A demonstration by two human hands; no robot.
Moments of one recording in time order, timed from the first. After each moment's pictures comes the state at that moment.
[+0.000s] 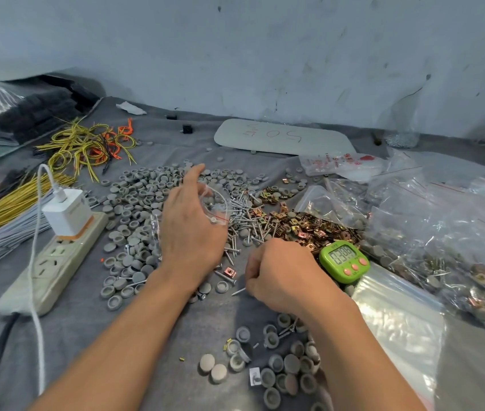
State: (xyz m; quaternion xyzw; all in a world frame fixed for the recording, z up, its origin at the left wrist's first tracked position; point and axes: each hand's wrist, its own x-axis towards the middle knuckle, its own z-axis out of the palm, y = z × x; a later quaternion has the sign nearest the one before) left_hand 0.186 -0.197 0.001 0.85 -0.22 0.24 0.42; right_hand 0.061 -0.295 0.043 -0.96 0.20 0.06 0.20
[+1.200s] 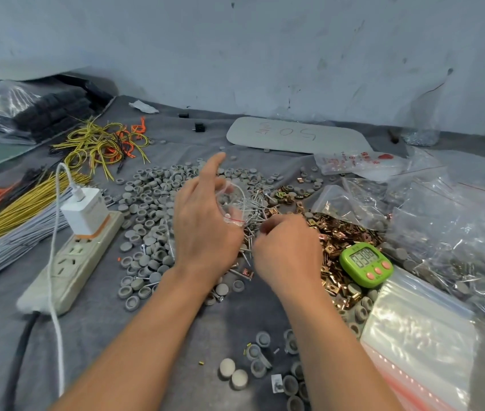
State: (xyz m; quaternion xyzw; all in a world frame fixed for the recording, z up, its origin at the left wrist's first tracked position) left_hand 0.184 -0.190 0.008 0.81 -0.26 0.30 0.43; right_hand 0.100 -0.275 0.036 -0.85 0.39 -0.15 0.32
